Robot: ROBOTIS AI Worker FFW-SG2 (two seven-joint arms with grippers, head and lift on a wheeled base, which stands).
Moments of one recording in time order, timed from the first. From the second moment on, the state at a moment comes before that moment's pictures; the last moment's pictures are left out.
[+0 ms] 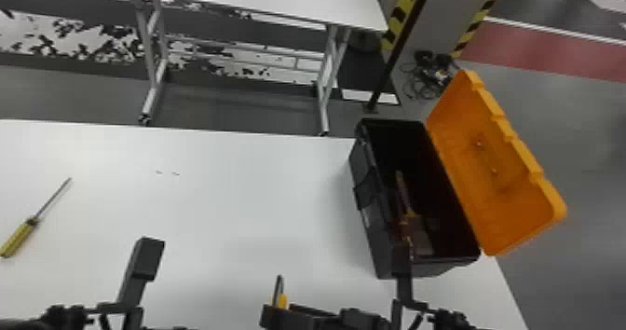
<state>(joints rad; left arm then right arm) 0.35 0.03 -0.10 -2.13 0.23 1.56 -0.89 0.55 -0.03 -0.21 -2.20 -0.57 1.30 0.69</state>
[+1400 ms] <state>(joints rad) 0.38 0.03 -0.07 -2.16 0.24 1.56 -0.90 0.59 -0.03 -0.15 -2.23 -0.49 1.07 0.65</state>
